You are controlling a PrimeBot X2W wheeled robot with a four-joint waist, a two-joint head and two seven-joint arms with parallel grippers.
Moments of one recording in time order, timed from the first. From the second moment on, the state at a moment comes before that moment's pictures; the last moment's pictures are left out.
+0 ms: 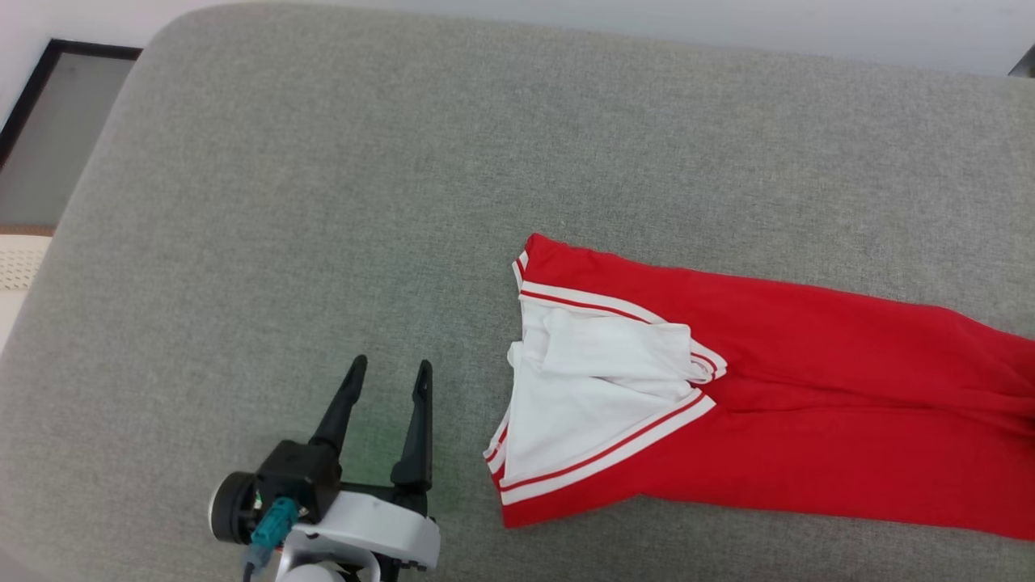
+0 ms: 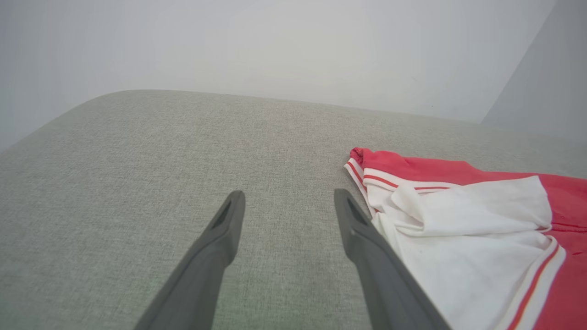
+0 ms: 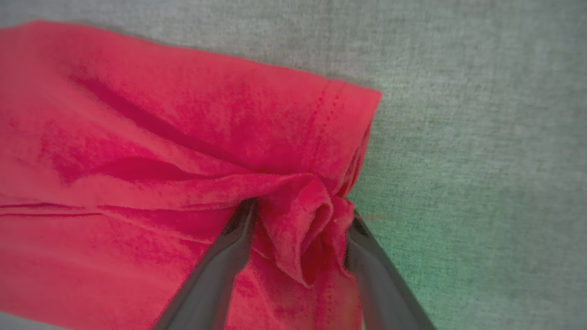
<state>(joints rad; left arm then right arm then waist) -0.12 0.08 -0.18 0.15 -0.20 -0.02 -0.26 -0.29 -0.62 -0.08 0.32 0.75 0.13 0.91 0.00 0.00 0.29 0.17</state>
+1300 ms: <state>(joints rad) -0.13 0.05 -0.05 0.13 -0.13 -0.11 -0.26 -0.34 -0.65 -0.22 0.29 0.76 0.13 0.83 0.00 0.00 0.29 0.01</state>
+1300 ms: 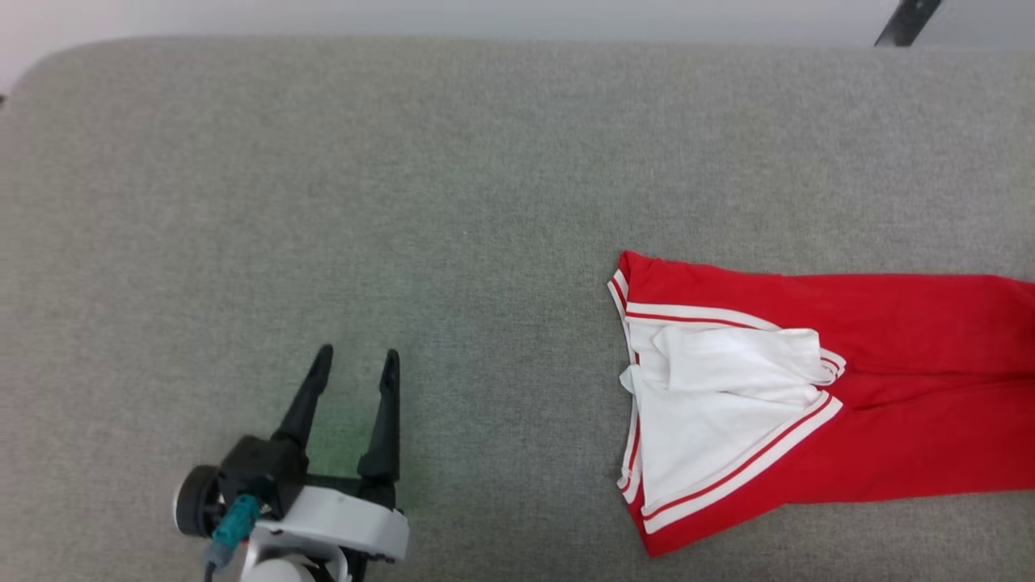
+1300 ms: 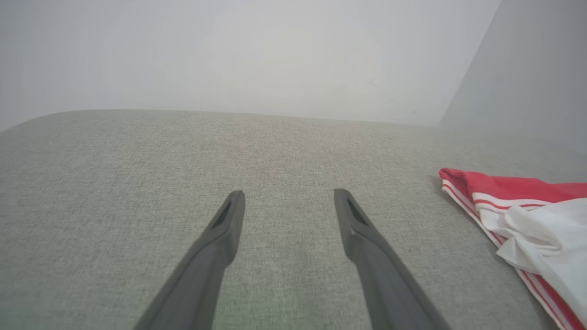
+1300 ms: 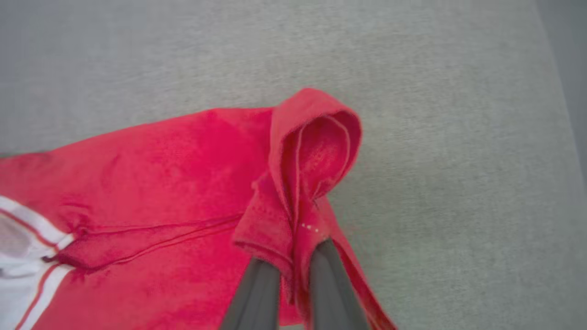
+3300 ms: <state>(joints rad) -0.13 0.06 -0.05 0.24 -0.22 -0.12 -0.26 -0.33 -0.52 0.25 0.14 0.79 0.13 0.38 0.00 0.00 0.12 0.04</state>
